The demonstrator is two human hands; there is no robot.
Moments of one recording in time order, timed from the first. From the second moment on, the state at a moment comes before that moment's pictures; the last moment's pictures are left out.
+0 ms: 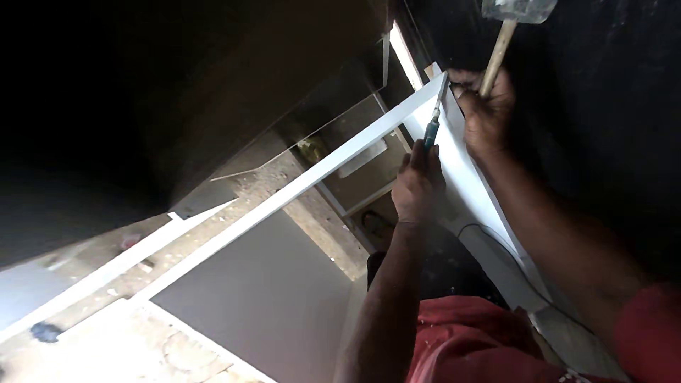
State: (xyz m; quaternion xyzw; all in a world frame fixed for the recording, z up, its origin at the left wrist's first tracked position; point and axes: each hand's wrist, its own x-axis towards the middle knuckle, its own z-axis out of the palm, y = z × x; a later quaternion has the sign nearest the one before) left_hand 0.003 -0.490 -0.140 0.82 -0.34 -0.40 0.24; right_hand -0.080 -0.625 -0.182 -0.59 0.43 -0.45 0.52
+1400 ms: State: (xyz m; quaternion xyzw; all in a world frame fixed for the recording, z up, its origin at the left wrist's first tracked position) left_hand 0.012 -0.487 -0.148 0.81 -0.36 -0.39 0.27; right_hand -0.079 -0.628 -0.193 -0.57 0.40 -0.48 0.53
